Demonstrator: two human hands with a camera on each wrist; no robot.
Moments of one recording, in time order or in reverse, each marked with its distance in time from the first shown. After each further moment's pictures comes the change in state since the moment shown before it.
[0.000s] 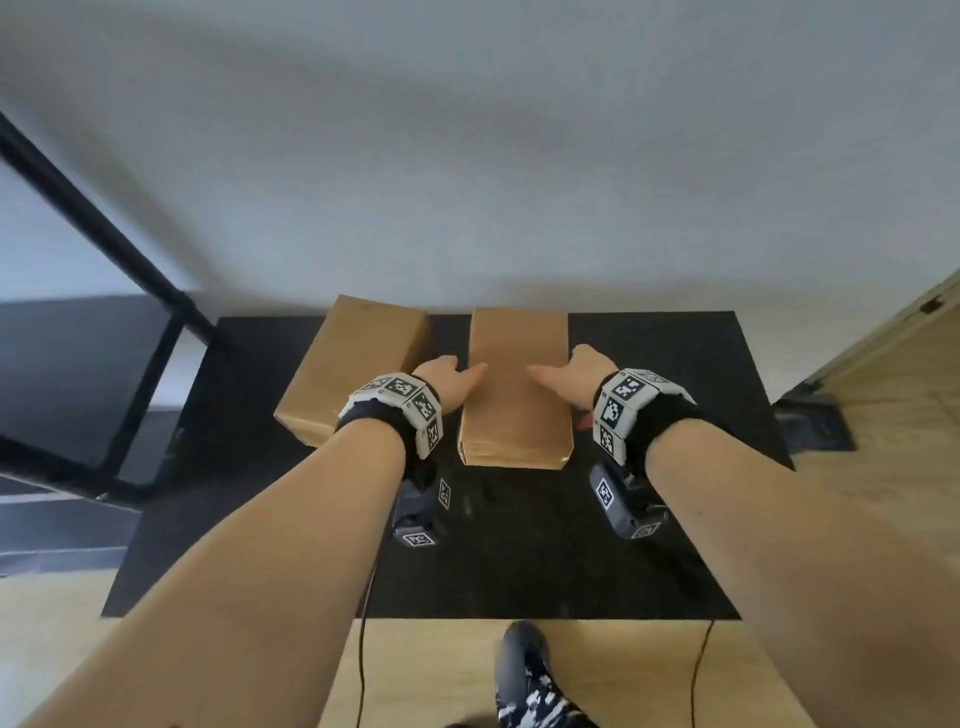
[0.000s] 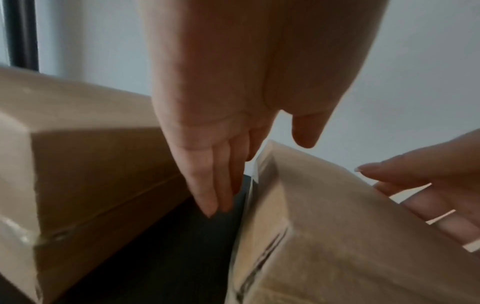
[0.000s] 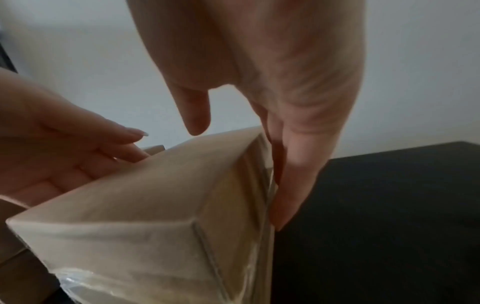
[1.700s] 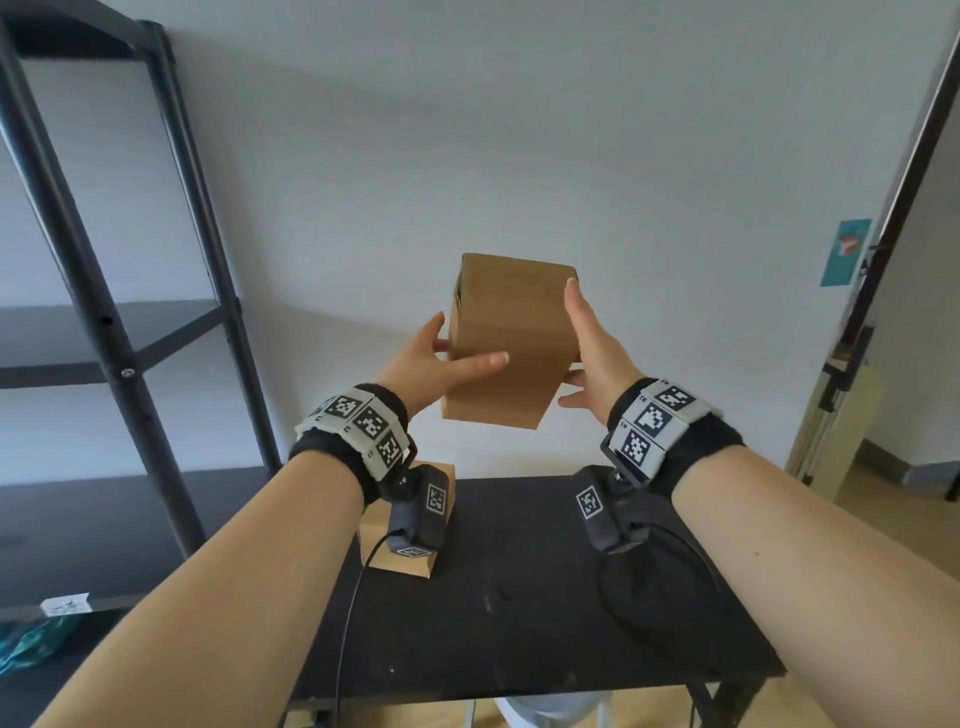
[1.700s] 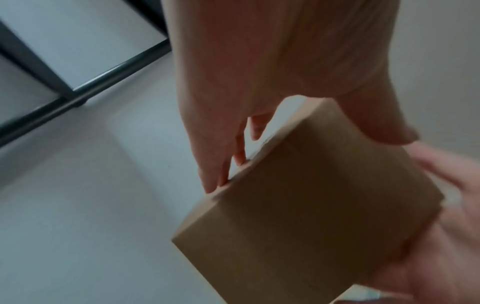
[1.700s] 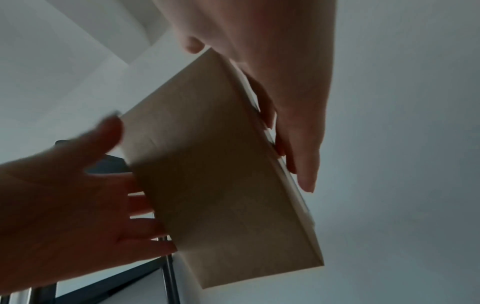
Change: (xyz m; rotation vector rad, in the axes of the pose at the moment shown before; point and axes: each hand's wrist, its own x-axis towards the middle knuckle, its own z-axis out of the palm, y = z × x) left_hand -0.315 0.019 -0.123 -0.480 0.326 0.728; right_hand -0.321 -0.067 -0.071 0.706 0.259 -0.557
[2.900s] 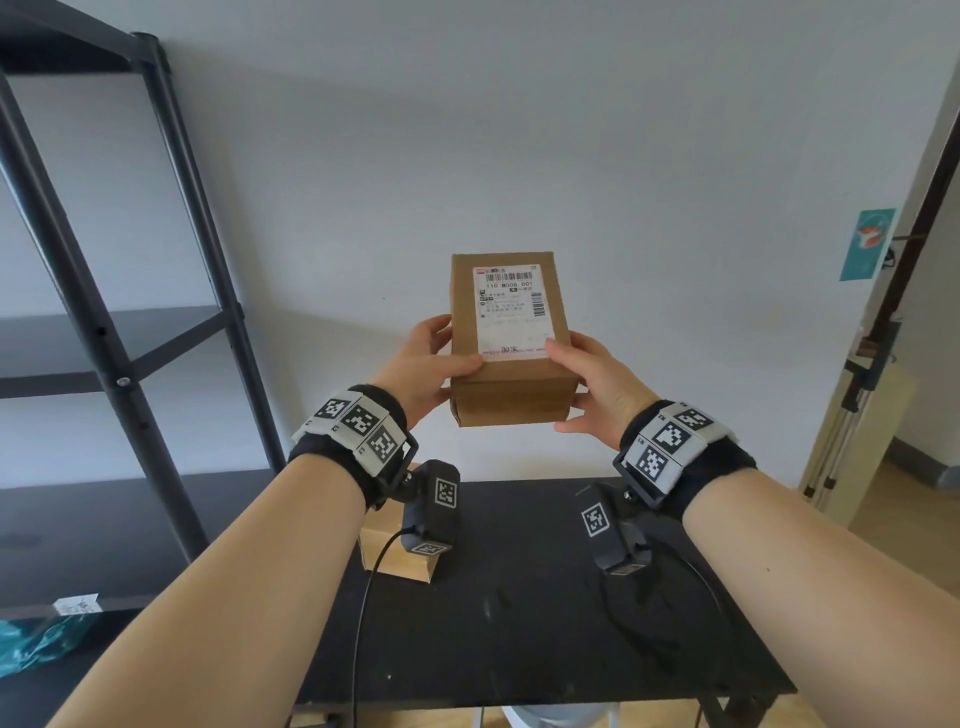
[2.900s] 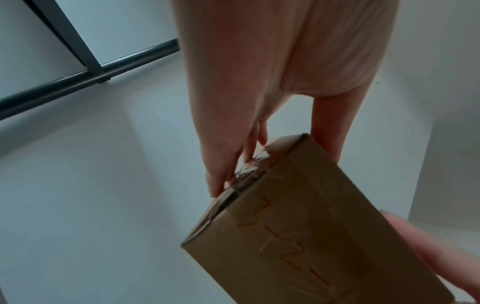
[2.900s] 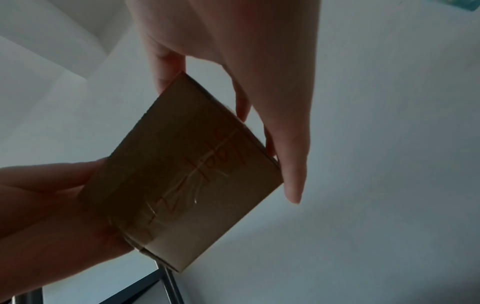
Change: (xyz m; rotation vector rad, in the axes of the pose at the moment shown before) left_hand 0.008 0.010 0.018 -0.366 -0.006 -0.054; right_hand 0.020 0.028 -0.028 0.205 -0.209 0.032
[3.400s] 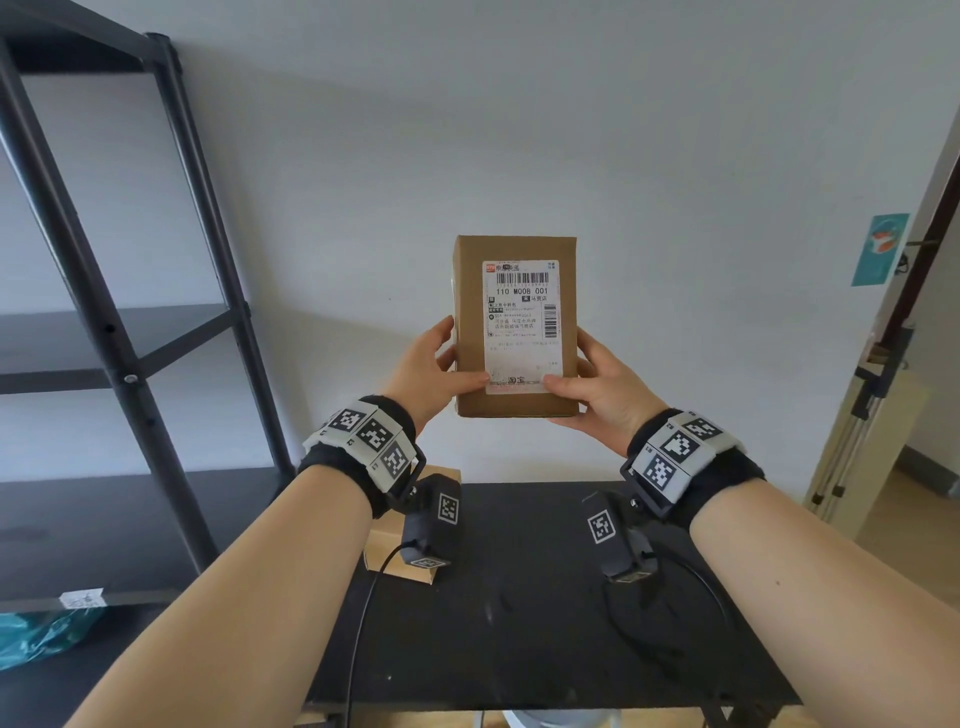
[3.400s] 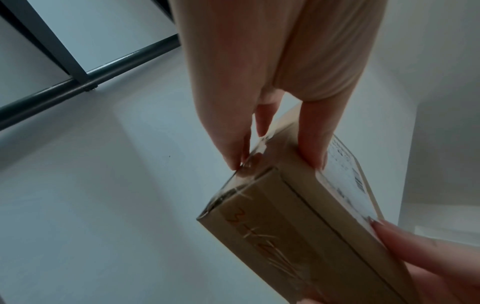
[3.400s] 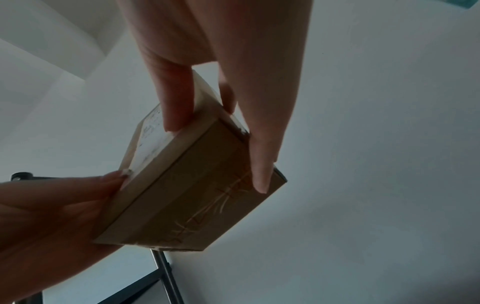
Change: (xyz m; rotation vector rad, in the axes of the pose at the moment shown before) left_hand 0.002 -0.011 -0.001 0.182 0.028 0.158; right_hand 0.010 0.011 -0.006 0.023 -0.097 -0.107
